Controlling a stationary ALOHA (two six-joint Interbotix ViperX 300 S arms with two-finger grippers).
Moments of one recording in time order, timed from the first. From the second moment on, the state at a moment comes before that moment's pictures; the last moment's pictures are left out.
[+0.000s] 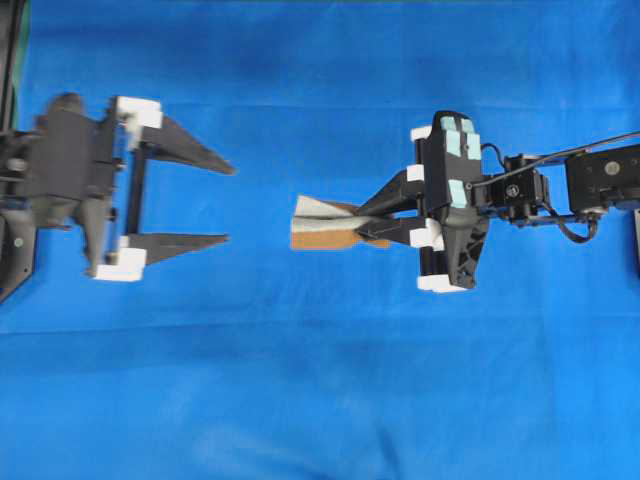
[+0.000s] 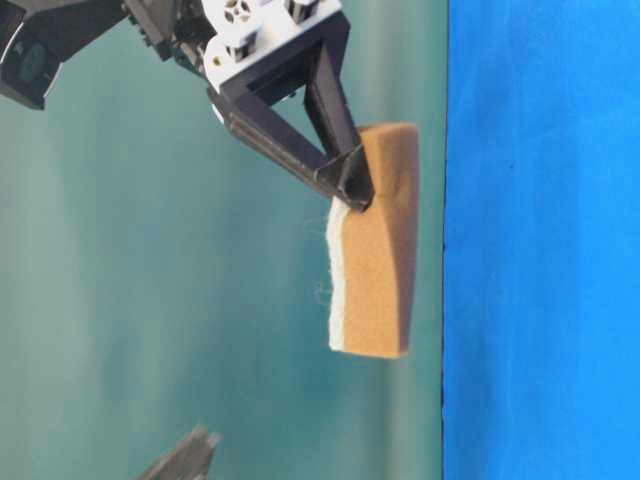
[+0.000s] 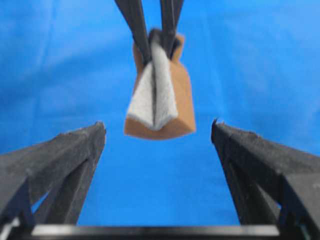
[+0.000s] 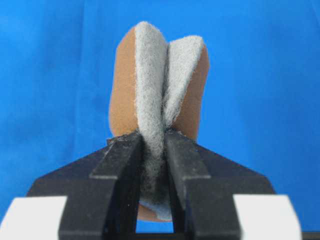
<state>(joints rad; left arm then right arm) -0.02 -0.61 0.95 -0.03 -0.11 0.14 0.01 -0.17 0.72 -0.03 -0.05 0.06</state>
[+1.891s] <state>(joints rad) -0.02 -0.80 1.06 -0.03 -0.10 0.13 -0.37 0.15 0.77 -0.07 -0.20 -0.01</state>
